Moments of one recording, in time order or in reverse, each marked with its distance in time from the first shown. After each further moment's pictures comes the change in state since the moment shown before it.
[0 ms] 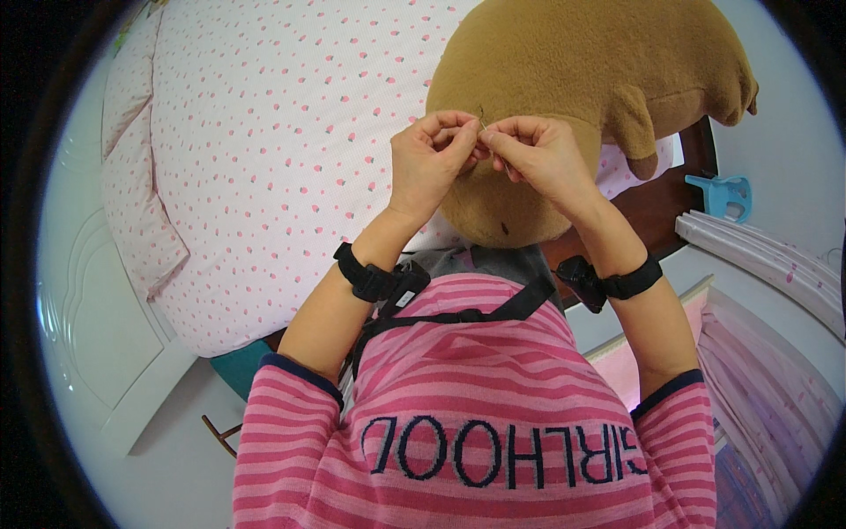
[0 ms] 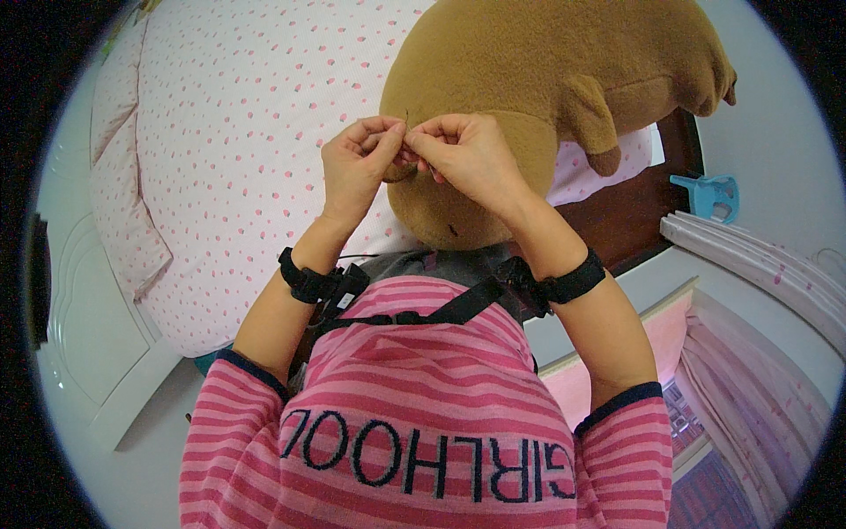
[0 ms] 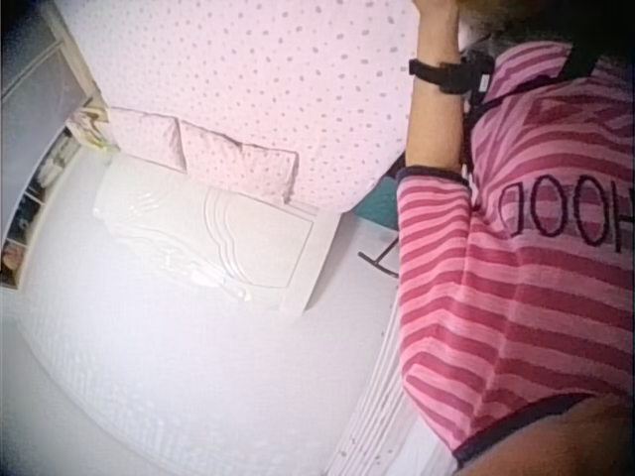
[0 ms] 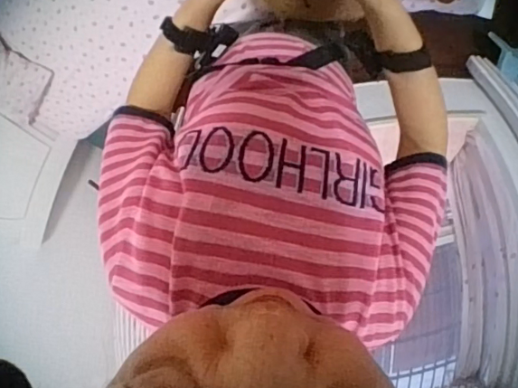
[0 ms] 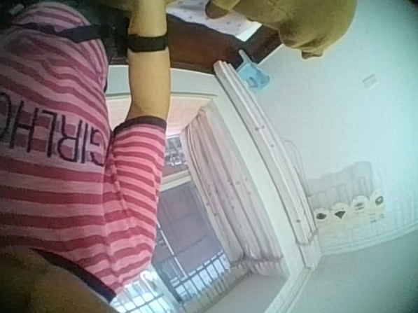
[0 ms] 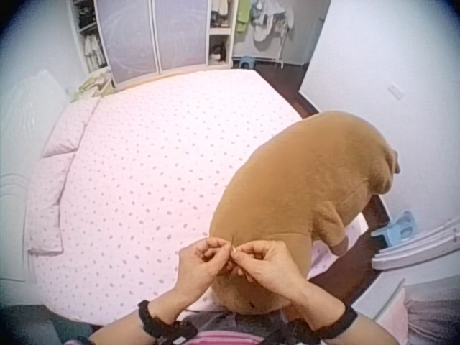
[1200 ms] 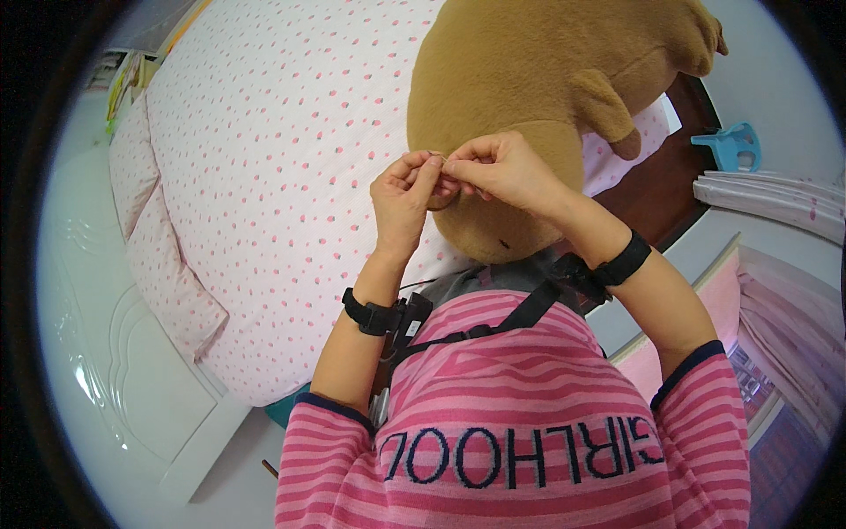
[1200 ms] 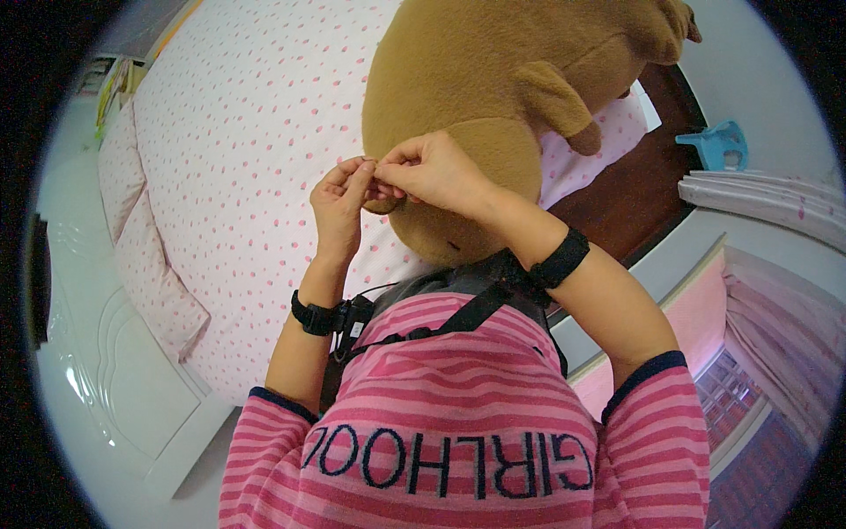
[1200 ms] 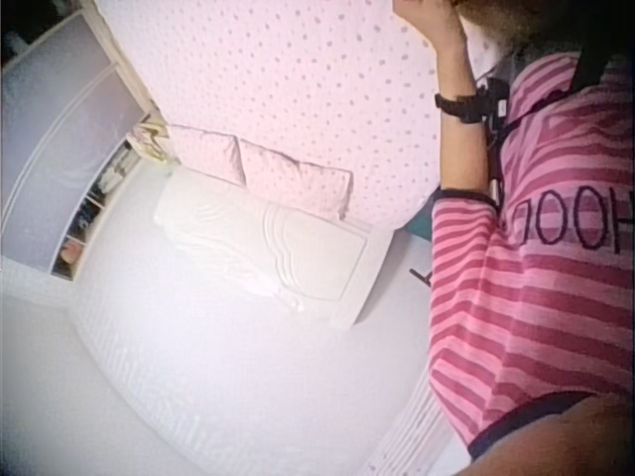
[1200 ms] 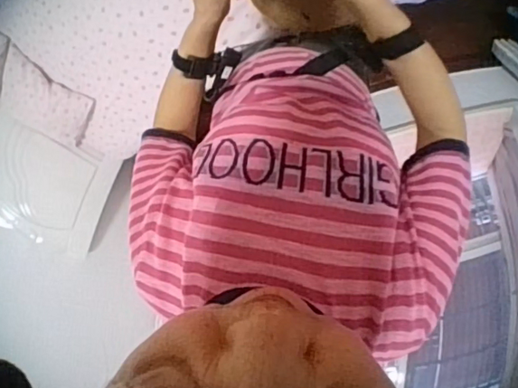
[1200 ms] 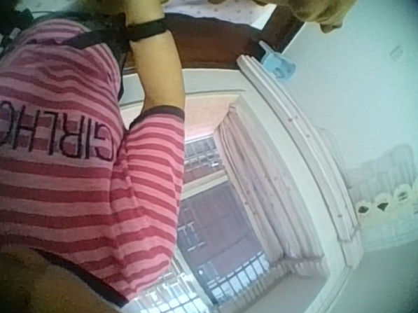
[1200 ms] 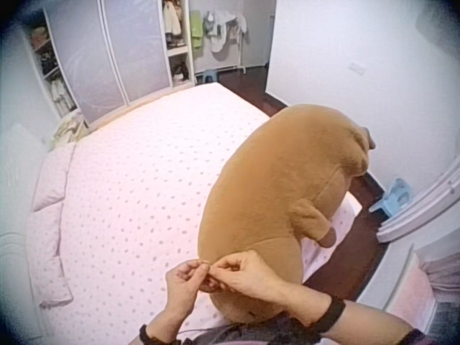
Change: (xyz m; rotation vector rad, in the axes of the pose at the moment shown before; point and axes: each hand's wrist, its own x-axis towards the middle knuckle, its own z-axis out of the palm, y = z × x) left_hand 0.007 -0.007 -0.012 0.007 -0.085 0.018; right_hand 0.001 -0.001 0.000 0.134 -0.090 0.001
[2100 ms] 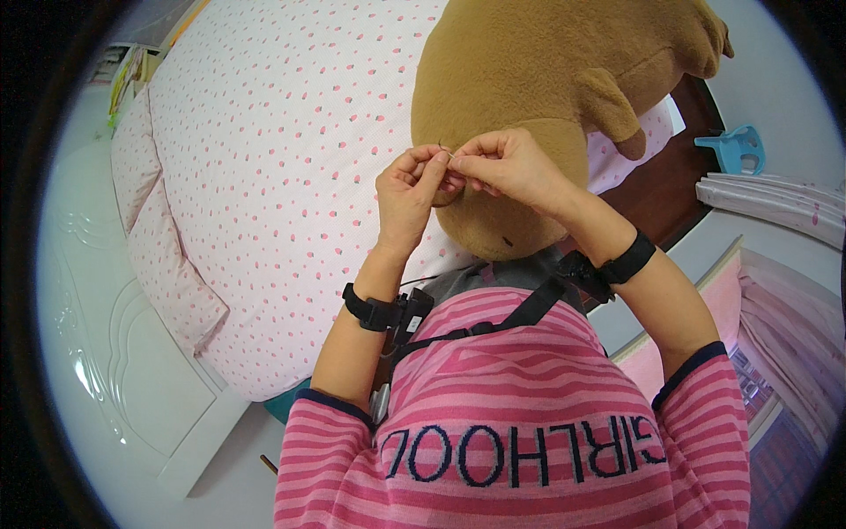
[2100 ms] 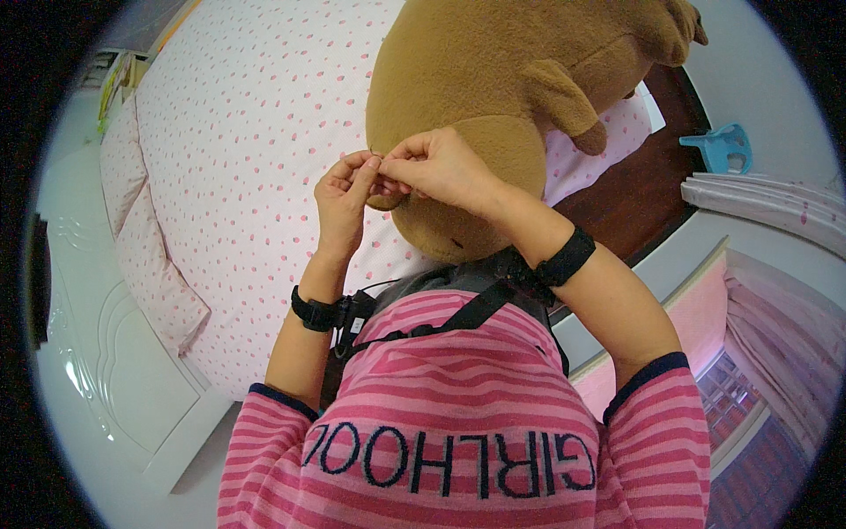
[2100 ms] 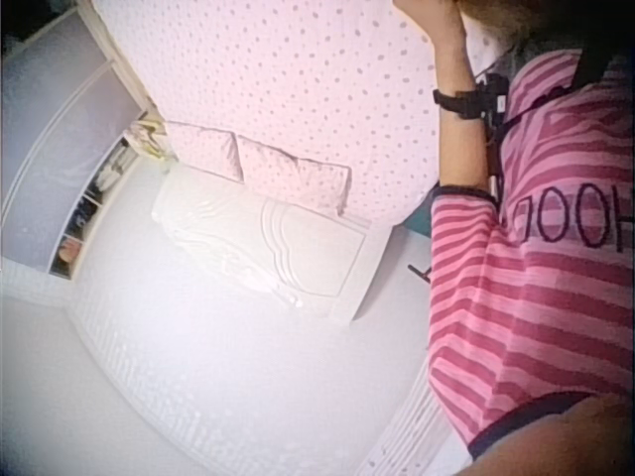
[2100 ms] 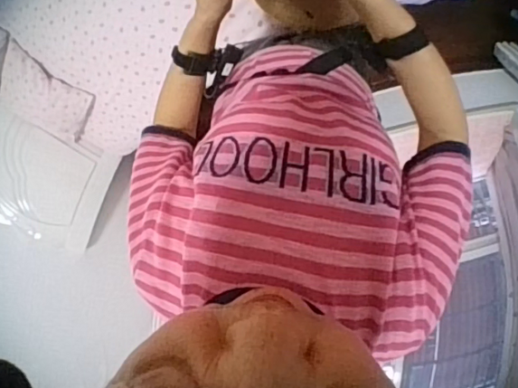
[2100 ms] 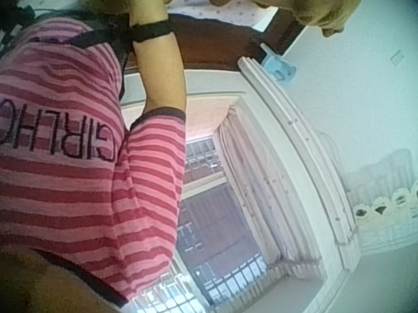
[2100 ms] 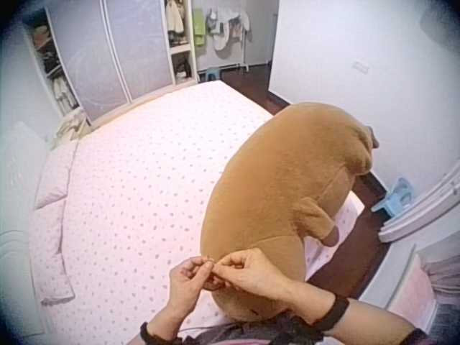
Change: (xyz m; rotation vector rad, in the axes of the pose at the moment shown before) left_hand 0.001 0.000 -0.002 0.011 -0.055 0.010; right_hand 0.001 0.001 -0.002 0.025 -0.005 0.026
